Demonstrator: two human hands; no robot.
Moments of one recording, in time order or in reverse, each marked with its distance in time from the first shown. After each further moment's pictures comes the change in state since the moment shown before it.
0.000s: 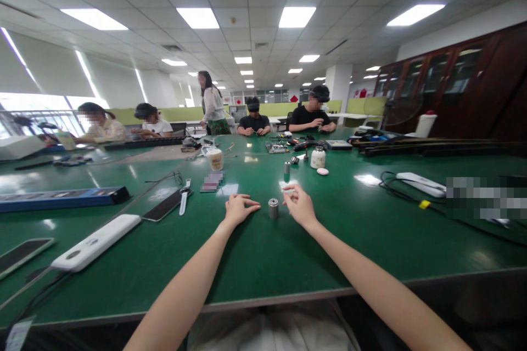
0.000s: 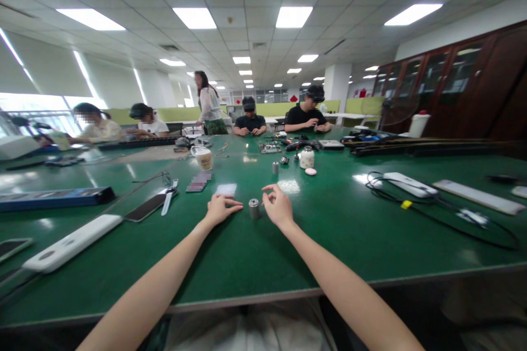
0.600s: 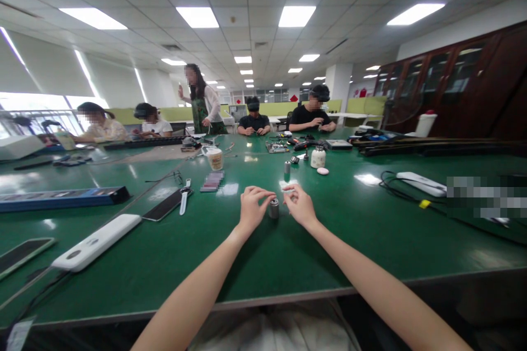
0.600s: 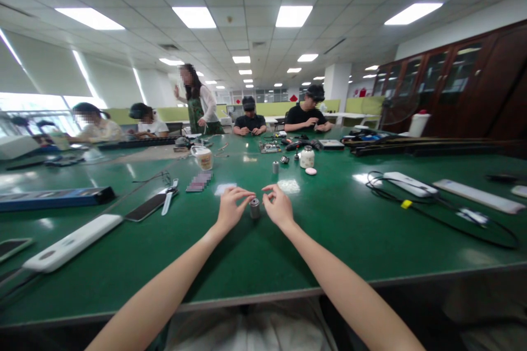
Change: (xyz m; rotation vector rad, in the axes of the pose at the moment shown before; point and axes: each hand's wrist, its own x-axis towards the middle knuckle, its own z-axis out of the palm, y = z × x) left_hand -0.016 0.072 -0.007 -0.193 0.247 0.250; right_hand 0.001 0.004 0.000 -0.010 0.000 -0.012
